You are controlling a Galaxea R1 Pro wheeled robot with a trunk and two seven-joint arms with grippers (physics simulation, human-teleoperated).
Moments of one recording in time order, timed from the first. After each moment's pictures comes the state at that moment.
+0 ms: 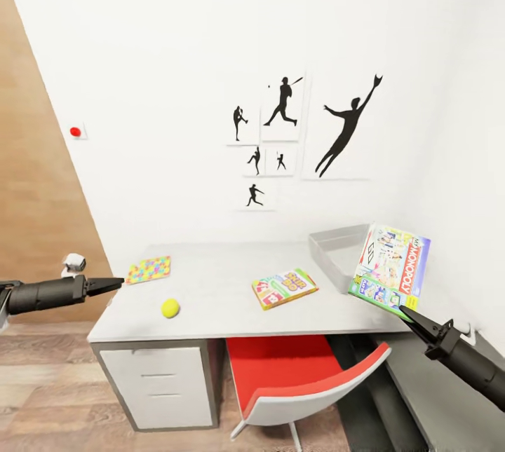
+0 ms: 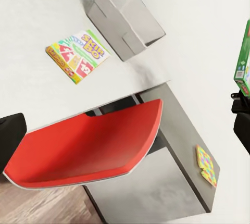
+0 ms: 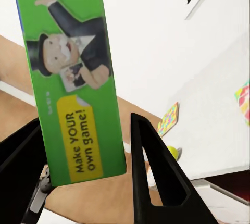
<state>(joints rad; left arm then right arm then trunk) -0.70 0.51 0.27 -0.91 -0.04 0.90 -1.57 -0.24 -0.16 -0.72 -1.33 -0.45 1.04 1.22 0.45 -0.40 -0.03</state>
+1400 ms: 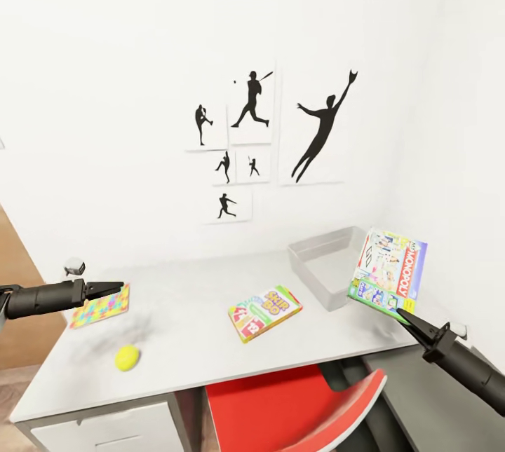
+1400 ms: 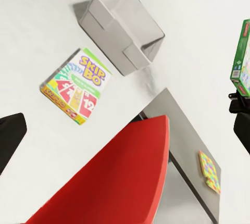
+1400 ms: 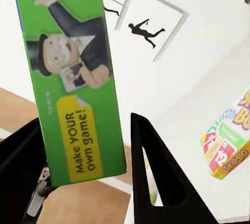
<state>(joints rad) -0.68 0.51 0.27 -0.91 -0.03 0.90 -1.57 -0.24 -0.16 -0.71 -1.31 -0.44 1.02 1.21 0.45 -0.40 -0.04</state>
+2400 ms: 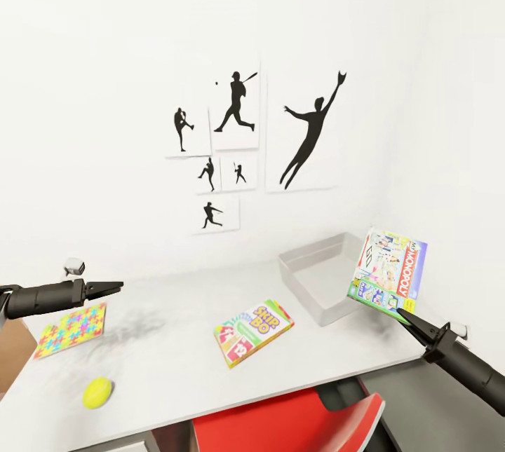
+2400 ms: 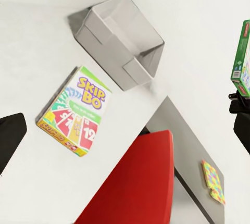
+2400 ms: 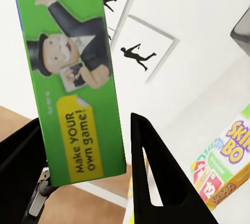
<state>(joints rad) -0.68 0.51 0.27 -0.91 -0.03 0.90 -1.57 -0.24 -0.16 -0.71 -1.31 -0.44 1.03 1.21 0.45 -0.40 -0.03</state>
